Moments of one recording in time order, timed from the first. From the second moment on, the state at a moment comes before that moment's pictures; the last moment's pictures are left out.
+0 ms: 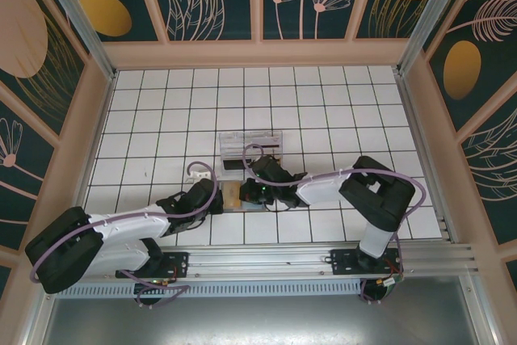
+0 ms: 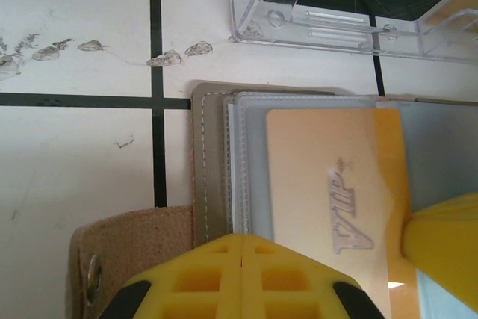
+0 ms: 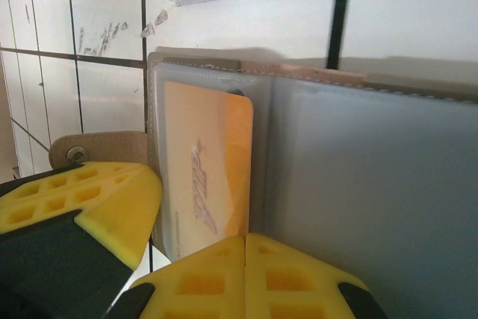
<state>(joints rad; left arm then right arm) -0.87 1.17 0.29 0.01 -0.21 -0.87 0.98 1.72 0.72 0.22 -0.27 1.04</state>
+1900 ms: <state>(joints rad) -0.87 0.40 0.14 -0.08 -0.39 -0.81 1.13 1.42 0.92 -0.41 0.52 -0.58</state>
